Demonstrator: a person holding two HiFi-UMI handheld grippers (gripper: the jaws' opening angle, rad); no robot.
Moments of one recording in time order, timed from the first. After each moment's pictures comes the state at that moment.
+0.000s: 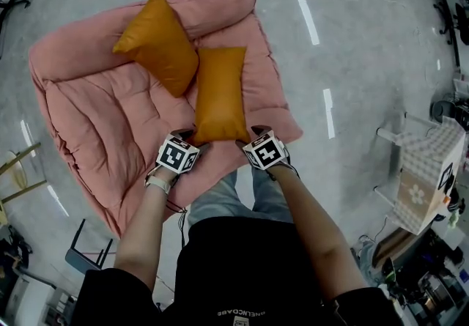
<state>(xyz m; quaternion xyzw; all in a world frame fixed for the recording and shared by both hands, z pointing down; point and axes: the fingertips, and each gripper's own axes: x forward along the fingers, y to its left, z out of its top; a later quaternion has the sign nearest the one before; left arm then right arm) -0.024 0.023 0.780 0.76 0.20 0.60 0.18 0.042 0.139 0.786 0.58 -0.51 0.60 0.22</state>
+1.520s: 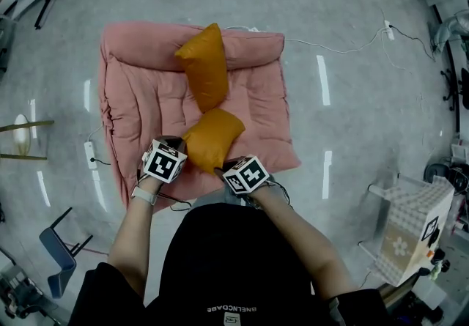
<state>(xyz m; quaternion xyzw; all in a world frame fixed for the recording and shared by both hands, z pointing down) -0.057 -0.091 0.624 0.81 0.02 0.57 0.08 -0.066 0.042 0.641 0.46 -0.66 0.58 0.14</state>
